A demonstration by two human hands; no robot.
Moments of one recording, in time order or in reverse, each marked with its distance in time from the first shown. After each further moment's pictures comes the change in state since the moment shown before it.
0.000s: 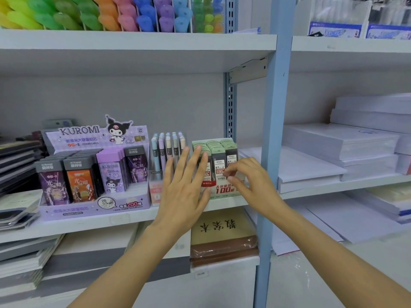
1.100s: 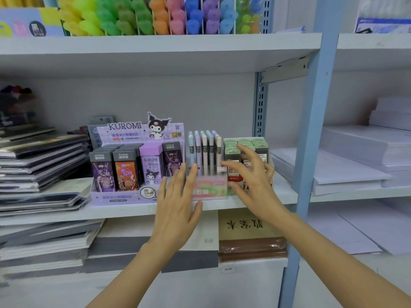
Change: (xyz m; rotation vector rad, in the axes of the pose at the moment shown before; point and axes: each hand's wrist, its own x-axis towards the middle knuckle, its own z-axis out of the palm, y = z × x) left_hand -0.066 -0.054 -0.016 -0.115 -0.027 -0.185; right_hand 0.011 -0.033 0.055 -0.136 0.031 -0.095
